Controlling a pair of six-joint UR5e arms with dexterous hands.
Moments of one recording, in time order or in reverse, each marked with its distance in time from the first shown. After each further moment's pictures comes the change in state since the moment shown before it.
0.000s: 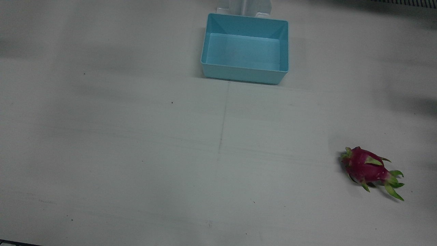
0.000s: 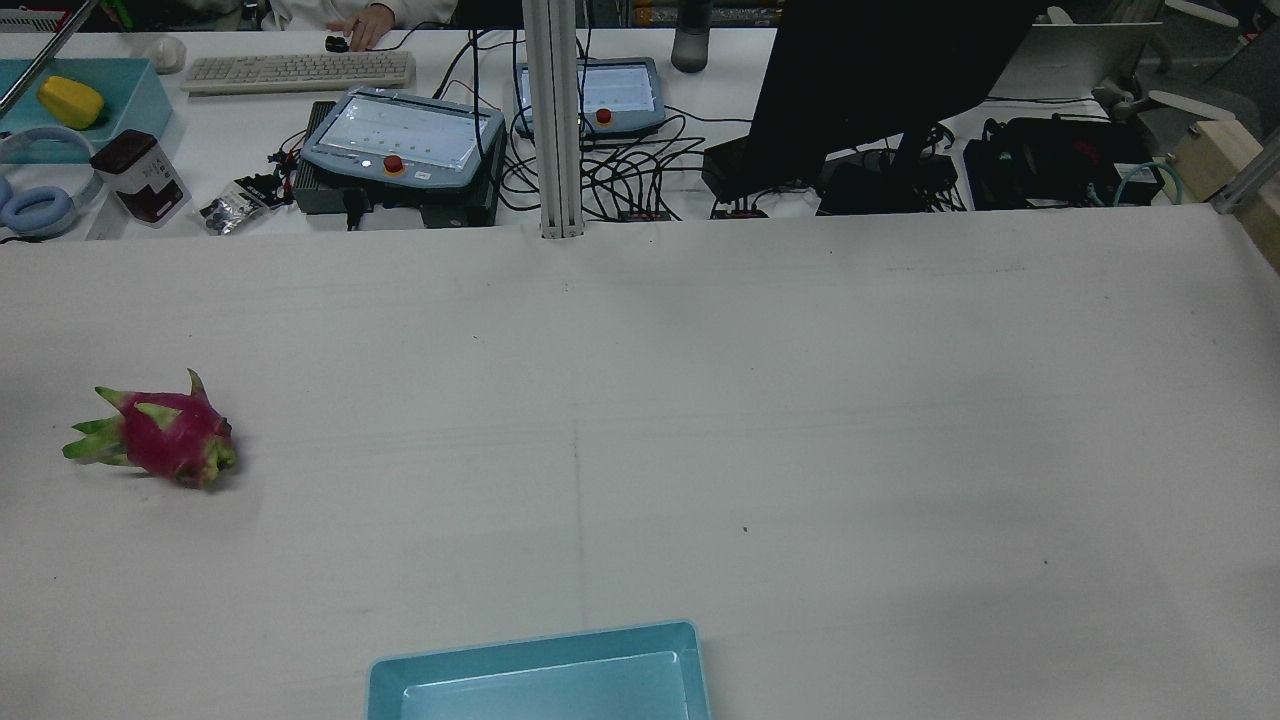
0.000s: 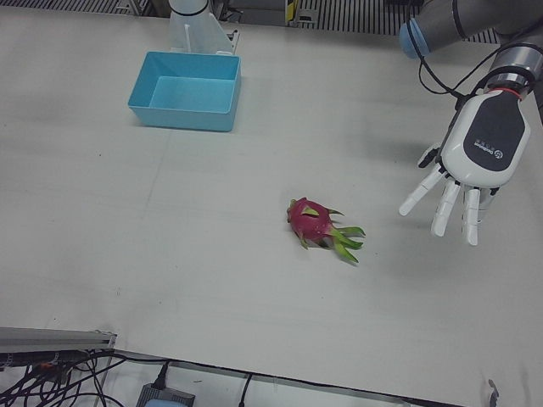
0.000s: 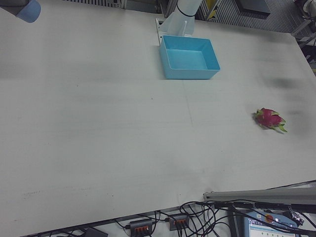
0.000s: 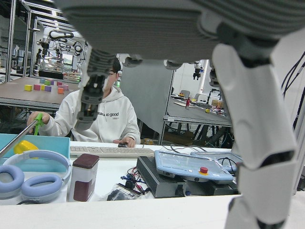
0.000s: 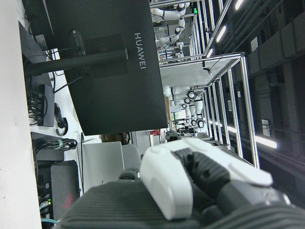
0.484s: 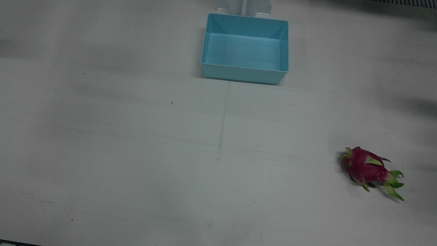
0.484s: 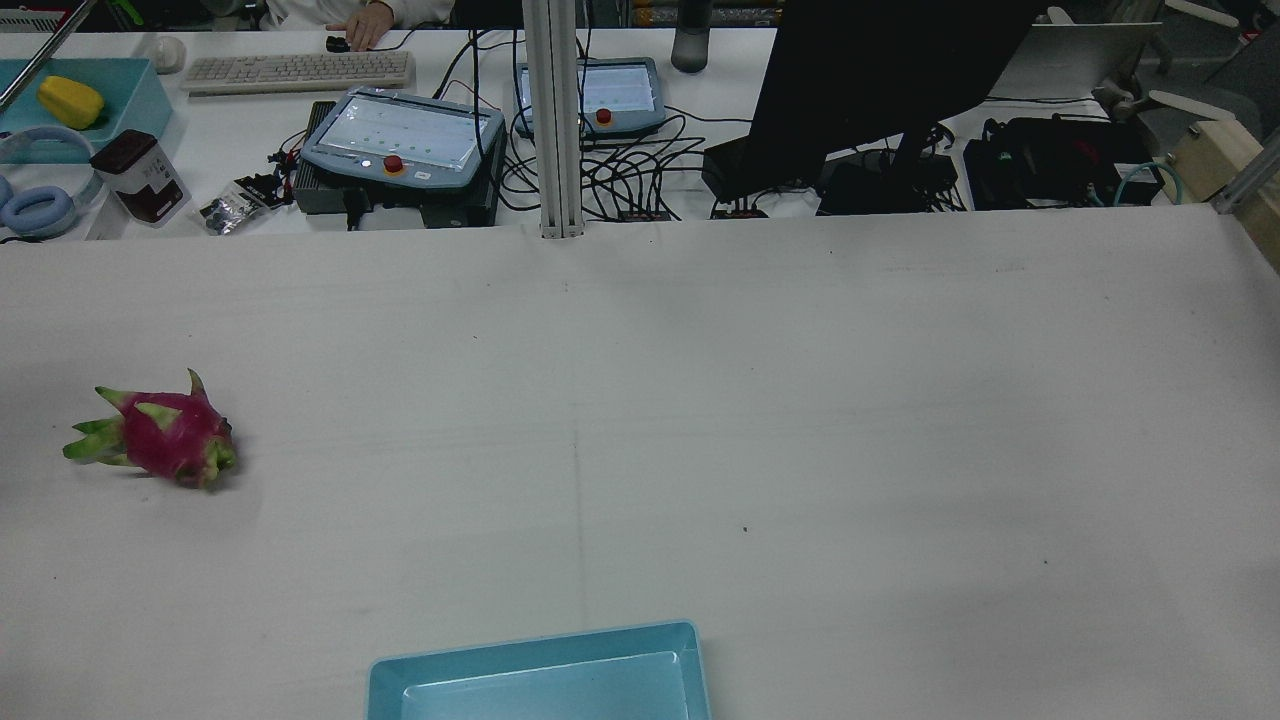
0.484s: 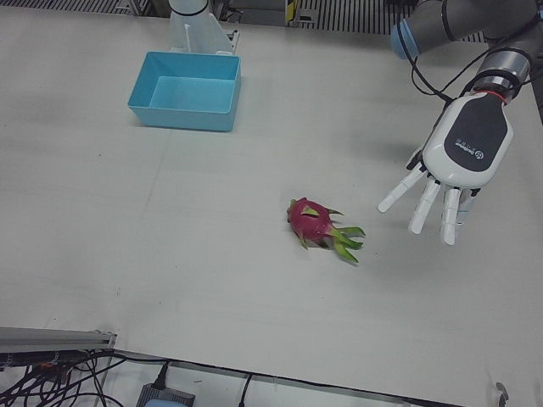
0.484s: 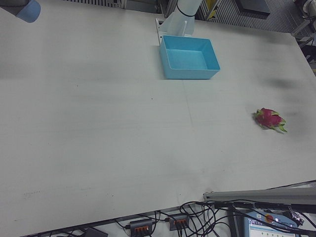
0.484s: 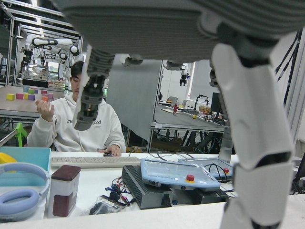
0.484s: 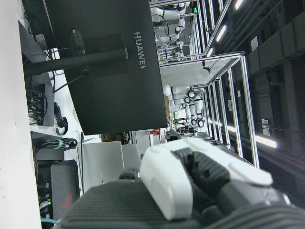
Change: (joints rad) left arm 0.043 -0.009 -0.019 -0.036 -0.043 0.019; right arm 0.001 0.000 0.000 0.000 0.000 0.000
